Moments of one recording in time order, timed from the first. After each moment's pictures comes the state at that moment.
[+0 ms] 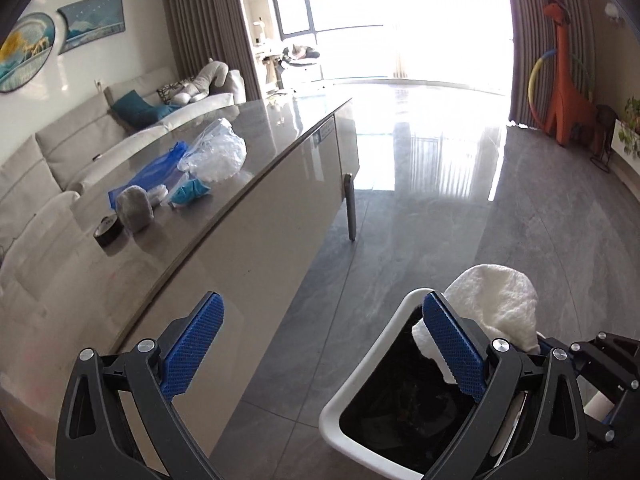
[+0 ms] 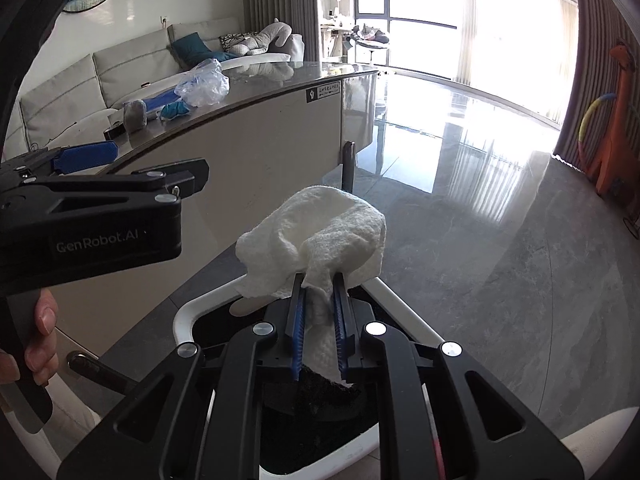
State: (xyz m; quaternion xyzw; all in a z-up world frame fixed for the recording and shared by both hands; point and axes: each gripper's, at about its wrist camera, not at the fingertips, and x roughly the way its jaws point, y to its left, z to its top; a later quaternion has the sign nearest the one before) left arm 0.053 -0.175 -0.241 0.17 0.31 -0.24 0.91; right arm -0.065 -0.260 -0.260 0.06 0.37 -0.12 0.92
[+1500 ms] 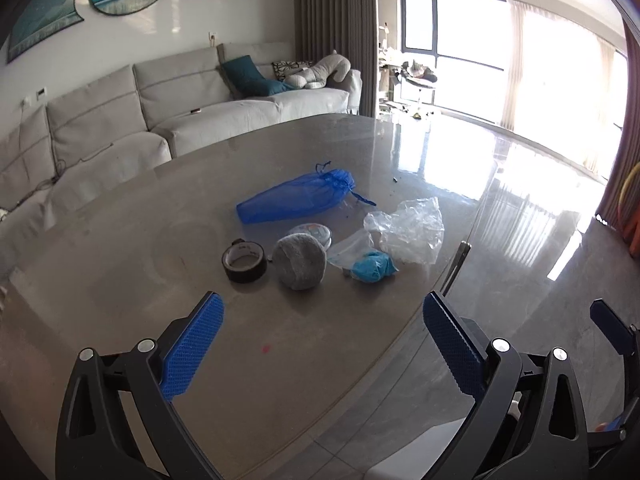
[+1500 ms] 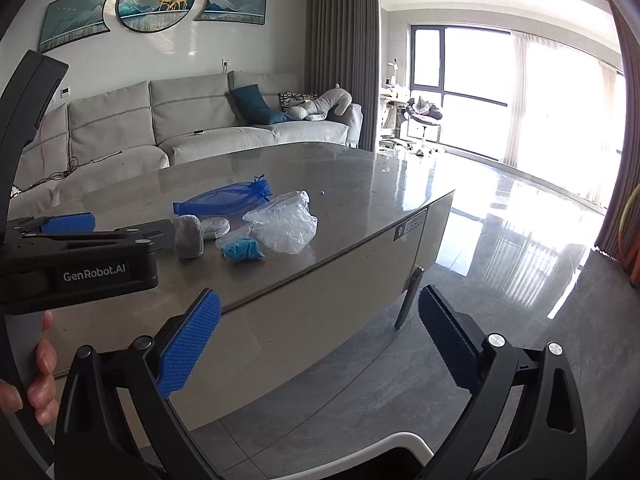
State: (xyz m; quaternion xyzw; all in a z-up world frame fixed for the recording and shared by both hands) left arm 0.185 -0.070 -0.163 0.04 0.31 -0.07 0.95; right arm 0.074 -0.208 -0.161 -0.01 0.24 -0.04 0.97
